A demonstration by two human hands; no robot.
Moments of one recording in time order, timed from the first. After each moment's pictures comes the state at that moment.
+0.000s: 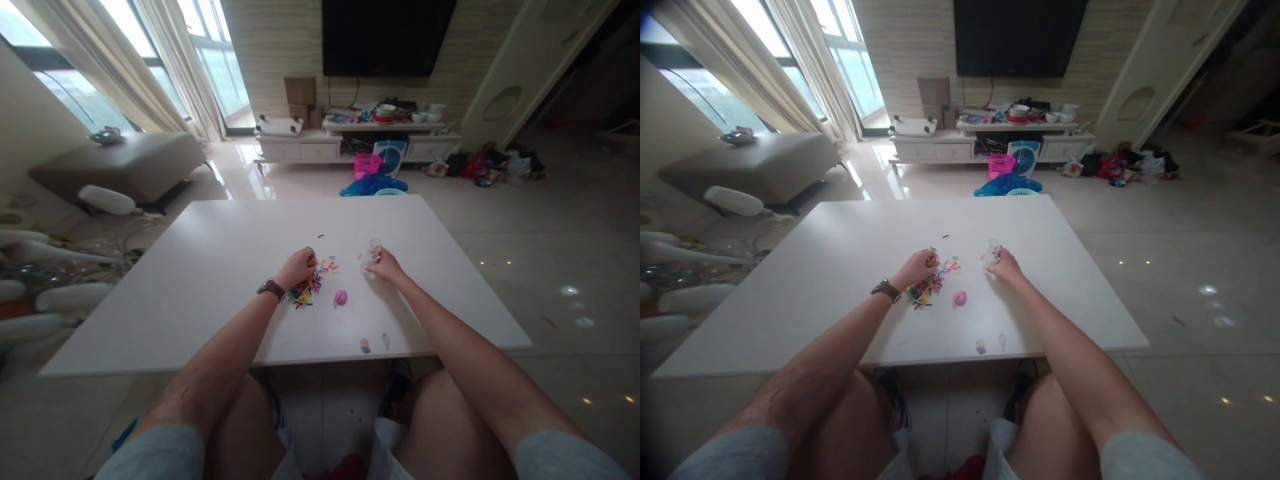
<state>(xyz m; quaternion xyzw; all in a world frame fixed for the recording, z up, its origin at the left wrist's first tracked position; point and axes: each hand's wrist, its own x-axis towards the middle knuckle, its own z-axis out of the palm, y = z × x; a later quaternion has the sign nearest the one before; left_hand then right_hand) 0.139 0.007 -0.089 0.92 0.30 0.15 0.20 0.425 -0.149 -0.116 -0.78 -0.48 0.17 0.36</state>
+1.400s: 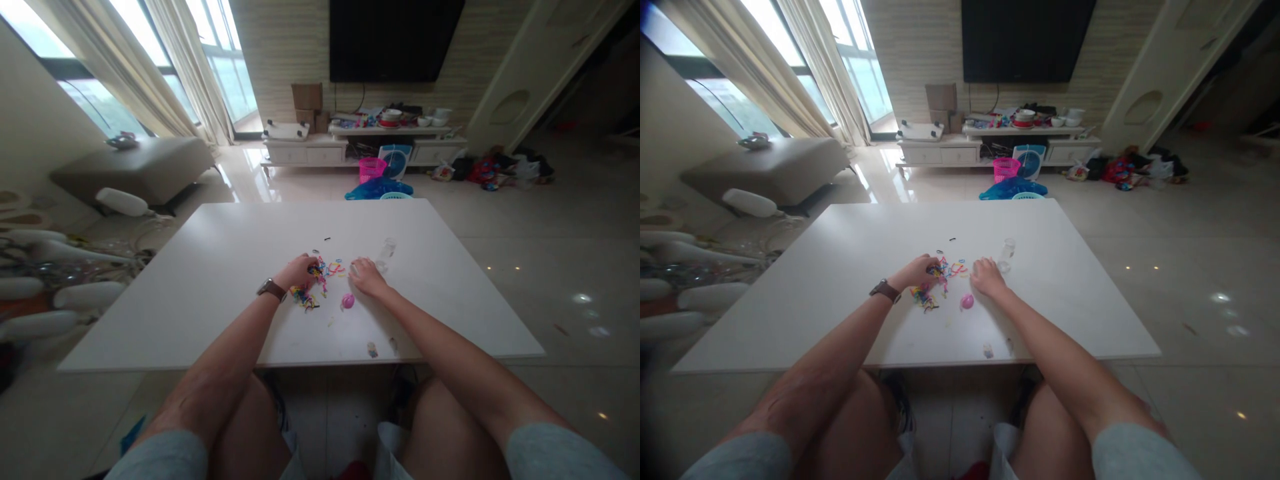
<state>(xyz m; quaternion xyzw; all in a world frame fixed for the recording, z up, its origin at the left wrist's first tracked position) 0.122 0.014 -0.073 0.94 0.29 0.01 0.19 0.347 -0.129 -0.117 -0.77 -0.62 0.09 0.12</state>
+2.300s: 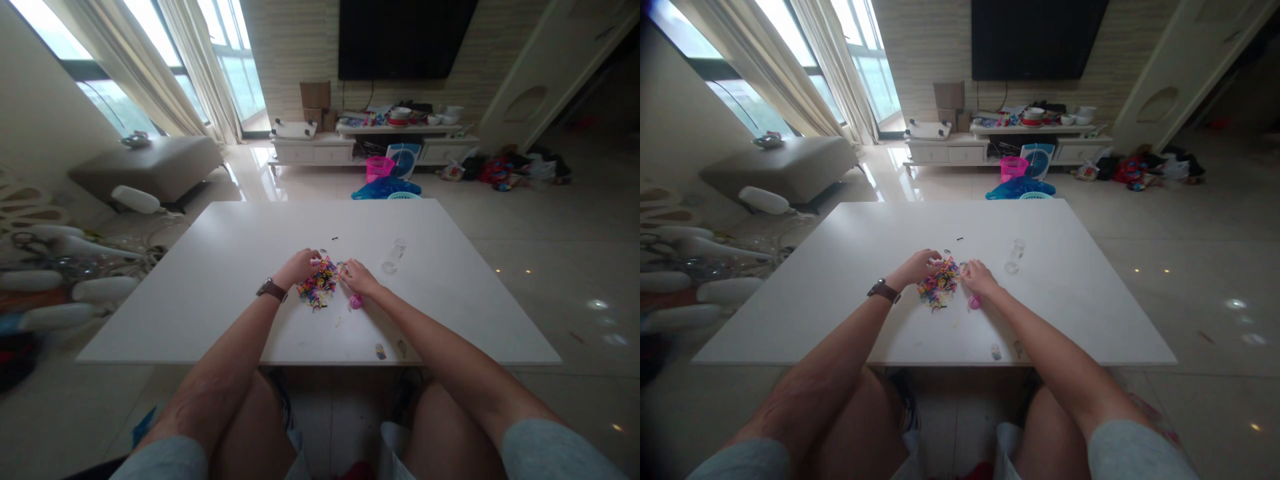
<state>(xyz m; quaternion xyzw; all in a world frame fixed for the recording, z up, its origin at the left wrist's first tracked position) 0.109 0.019 -0.063 0.92 0.32 0.09 0.21 0.314 -0.104 -0.118 -0.73 -0.63 0.16 0.21</state>
